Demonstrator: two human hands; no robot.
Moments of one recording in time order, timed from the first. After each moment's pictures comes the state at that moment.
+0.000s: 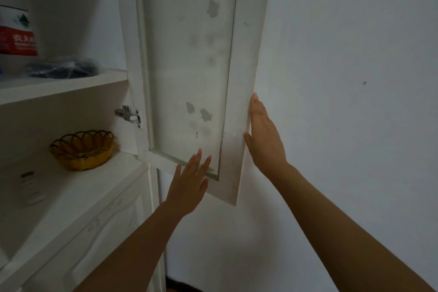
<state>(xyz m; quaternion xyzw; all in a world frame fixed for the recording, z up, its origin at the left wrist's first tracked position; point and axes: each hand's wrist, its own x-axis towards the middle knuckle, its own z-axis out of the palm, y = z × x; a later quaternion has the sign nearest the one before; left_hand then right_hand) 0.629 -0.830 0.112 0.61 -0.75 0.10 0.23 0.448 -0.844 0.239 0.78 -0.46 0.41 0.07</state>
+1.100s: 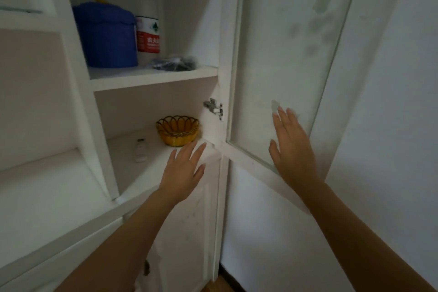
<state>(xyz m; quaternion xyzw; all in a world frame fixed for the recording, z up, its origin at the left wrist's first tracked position) 0.731 -0.739 0.143 0.77 -0.58 0.15 0.22 0.518 -0.864 0.210 0.87 -0.27 0.40 0.12</state>
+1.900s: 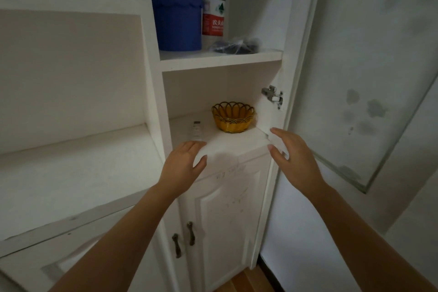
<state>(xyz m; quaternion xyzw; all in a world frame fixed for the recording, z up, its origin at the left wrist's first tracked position) 0.768 -0.650 0.141 0.83 -0.46 0.15 0.29 0.596 -0.837 0.167 0.89 -0.15 0.37 -0.22</state>
